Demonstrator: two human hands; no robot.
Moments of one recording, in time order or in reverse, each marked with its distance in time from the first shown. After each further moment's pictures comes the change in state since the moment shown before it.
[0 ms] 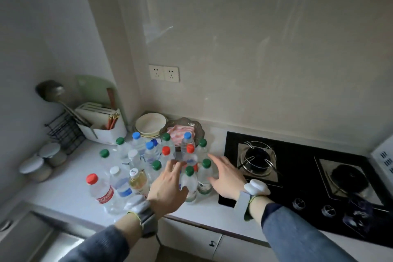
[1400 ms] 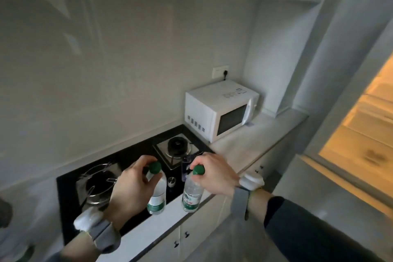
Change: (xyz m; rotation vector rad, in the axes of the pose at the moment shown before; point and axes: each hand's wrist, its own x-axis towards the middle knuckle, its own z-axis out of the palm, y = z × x) left_hand 0.008 0.355 0.082 -0.298 -0.186 0.638; right_hand -0.314 0.194 -0.177 -0.004 0.505 0.590
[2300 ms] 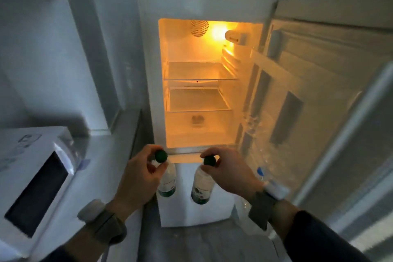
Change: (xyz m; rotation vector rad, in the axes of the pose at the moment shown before) left_hand 0.165 0.372 0.330 -0.484 -0.676 0.798; right_hand -0.162 0.294 -0.186 0.082 0.705 0.937
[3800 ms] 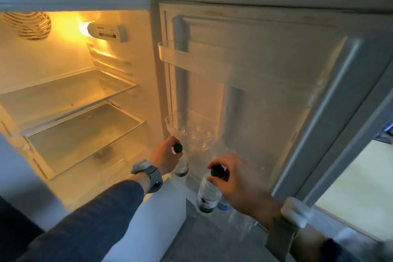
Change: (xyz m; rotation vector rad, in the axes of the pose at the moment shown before) left_hand 0.271 0.001 0.302 0.036 -0.705 0.466; right_hand 0.036 0.046 -0.003 -0.096 0.515 0.603
